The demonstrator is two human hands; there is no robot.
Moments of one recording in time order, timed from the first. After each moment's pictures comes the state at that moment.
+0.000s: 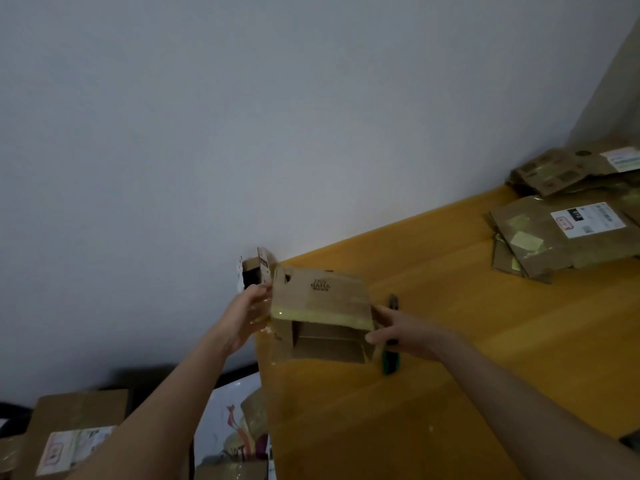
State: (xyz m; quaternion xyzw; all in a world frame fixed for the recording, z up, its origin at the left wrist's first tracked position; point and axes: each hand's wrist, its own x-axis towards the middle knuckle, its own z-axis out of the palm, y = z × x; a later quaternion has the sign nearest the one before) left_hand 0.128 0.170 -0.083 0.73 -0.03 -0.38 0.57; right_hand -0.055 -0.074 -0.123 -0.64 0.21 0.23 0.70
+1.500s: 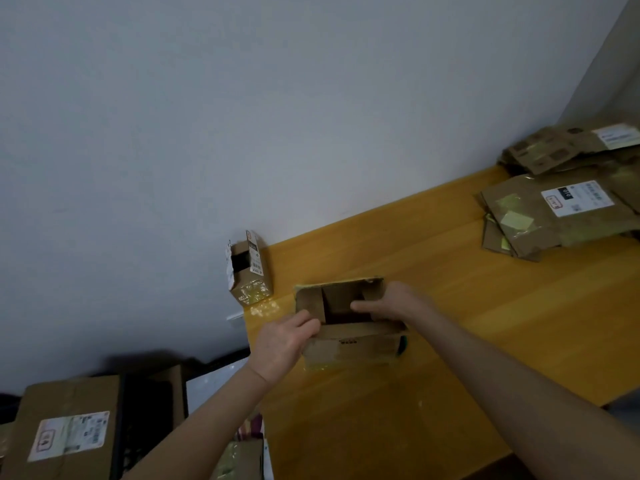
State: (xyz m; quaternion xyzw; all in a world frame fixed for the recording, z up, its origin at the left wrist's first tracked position) left_hand 0.047 0.161 -0.137 0.77 -0.60 0.10 0.18; right_hand -0.046 -0.065 -0.095 -0.85 0.38 0.23 0.30
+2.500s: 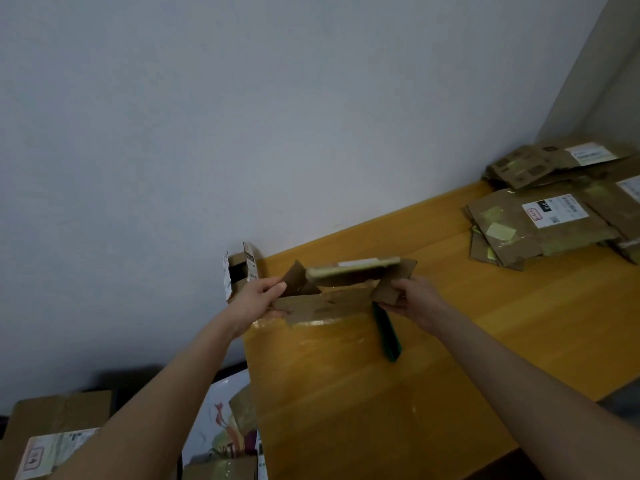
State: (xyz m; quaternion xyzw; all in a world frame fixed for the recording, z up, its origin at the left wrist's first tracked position) left_hand 0.105 0.145 -0.072 0.77 -0.18 -0.39 0.48; right_hand -0.070 -0.086 -0.083 -0.48 0.42 -0.05 0.77
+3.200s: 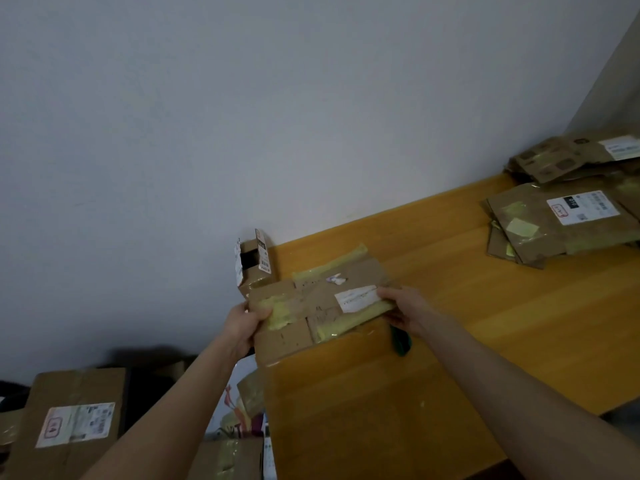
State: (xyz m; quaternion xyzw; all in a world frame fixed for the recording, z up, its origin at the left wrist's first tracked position) left_hand 0.090 0.184 -0.110 0.73 0.14 -0.34 0.57; right_hand -0.053 -0.060 -0.113 -0.50 0.47 0.03 0.72
